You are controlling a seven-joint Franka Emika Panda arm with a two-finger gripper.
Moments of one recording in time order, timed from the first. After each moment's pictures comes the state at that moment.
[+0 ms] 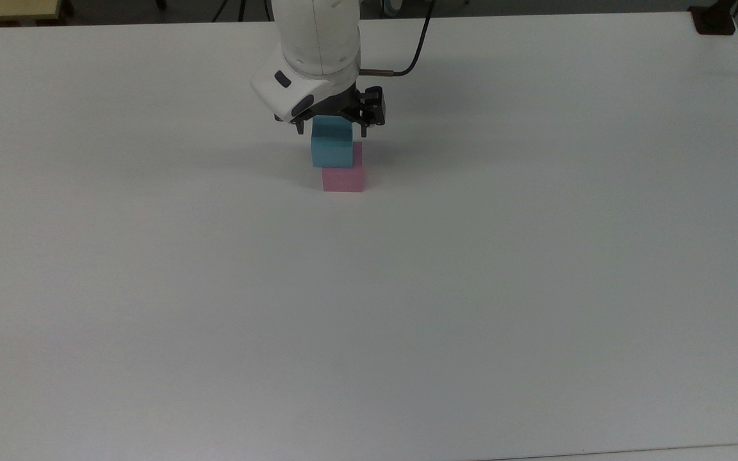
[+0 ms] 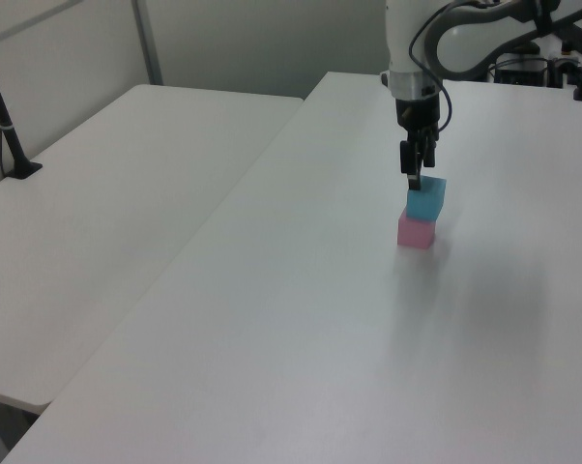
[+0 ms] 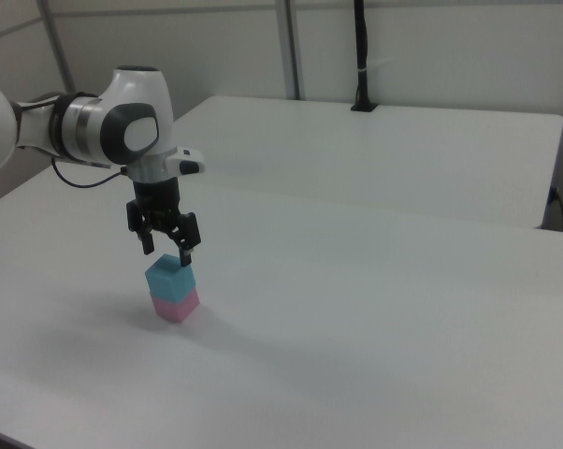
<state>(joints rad) 0.07 0.17 0.03 -1.85 0.00 1.89 0.12</state>
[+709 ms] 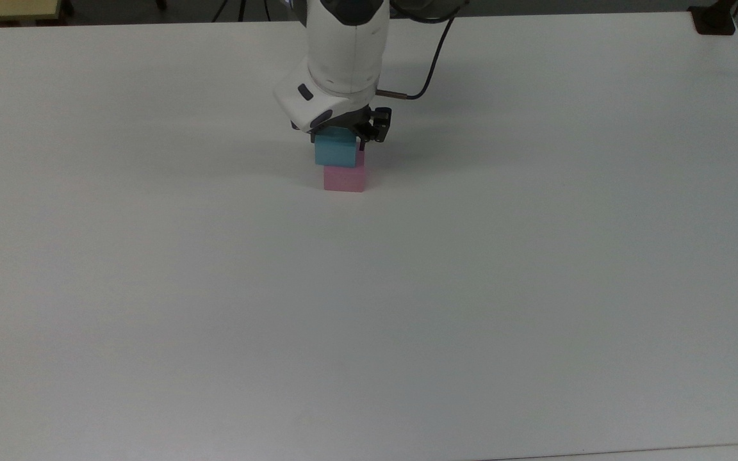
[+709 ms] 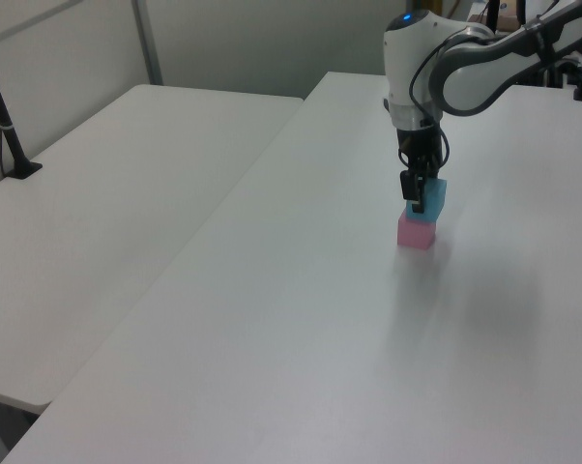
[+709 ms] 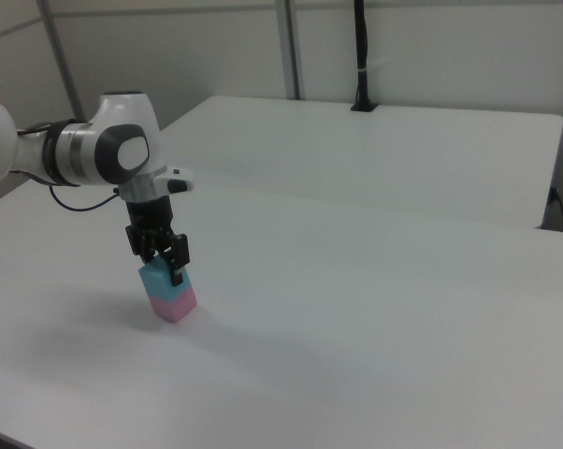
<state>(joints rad) 0.10 0.20 0.06 -1.92 -0.09 1.97 0.30</state>
